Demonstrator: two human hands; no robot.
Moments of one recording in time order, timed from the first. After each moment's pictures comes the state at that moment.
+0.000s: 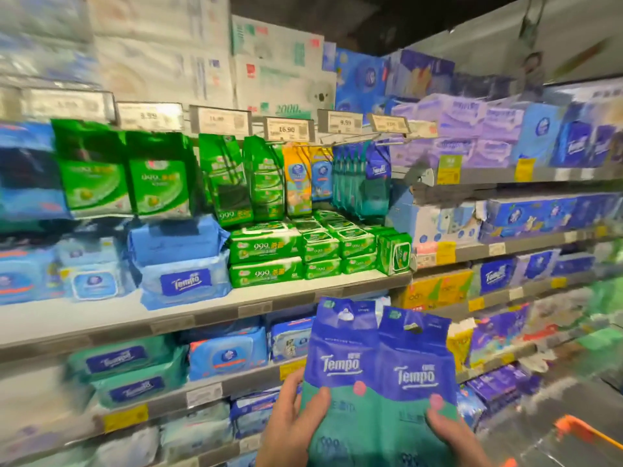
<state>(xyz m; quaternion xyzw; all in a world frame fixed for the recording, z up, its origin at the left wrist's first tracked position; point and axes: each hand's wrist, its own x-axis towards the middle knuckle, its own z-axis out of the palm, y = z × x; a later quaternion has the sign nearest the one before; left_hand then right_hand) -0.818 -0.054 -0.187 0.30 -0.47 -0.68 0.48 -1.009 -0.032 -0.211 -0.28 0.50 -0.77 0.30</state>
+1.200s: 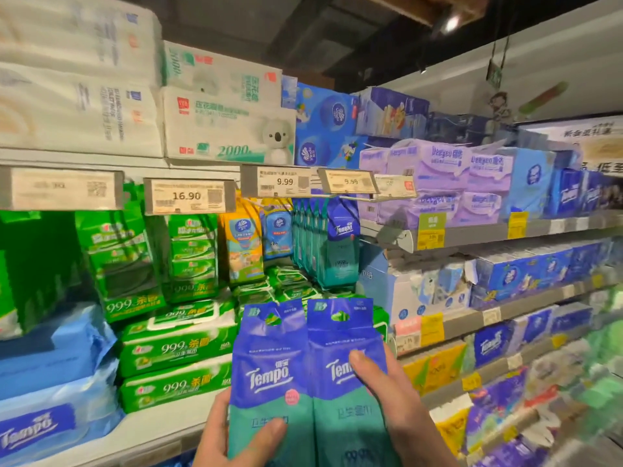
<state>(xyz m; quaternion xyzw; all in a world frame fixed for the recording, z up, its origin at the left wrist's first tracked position) -0.907 -0.231 -0.122 0.34 -0.50 -0.56 0.56 -1.097 -0.207 -0.079 -0.41 0.42 -0.64 0.49</state>
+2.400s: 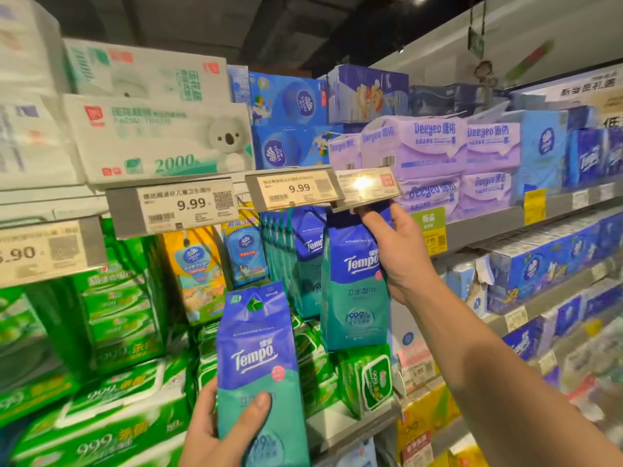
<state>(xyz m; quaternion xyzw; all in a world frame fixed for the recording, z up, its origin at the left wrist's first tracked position) -0.983 -0.349 -0.090 0.37 -0.48 -0.53 0.59 -1.227 -0.408 0.041 -0.48 0.33 -0.76 0.28</state>
